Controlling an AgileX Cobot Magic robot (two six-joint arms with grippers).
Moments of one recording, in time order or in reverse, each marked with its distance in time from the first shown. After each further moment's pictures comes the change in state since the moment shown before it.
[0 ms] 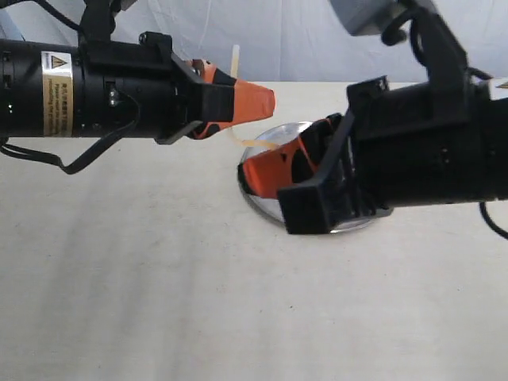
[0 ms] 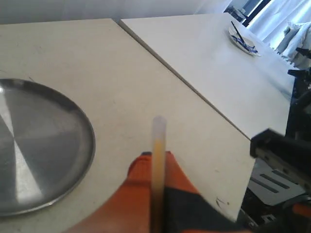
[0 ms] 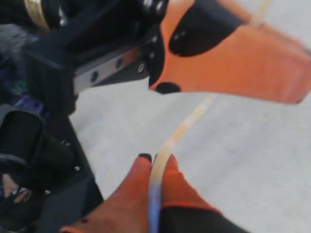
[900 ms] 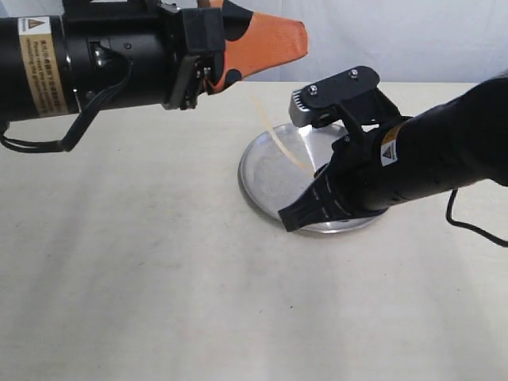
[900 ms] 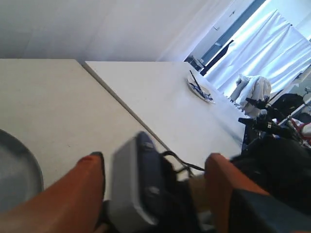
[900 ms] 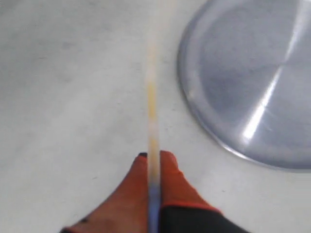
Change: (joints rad) left arm -0.002 -0.025 0.002 -0.355 -0.084 0.195; right arm -0.066 0.330 -0.005 -0.820 -0.064 0.602
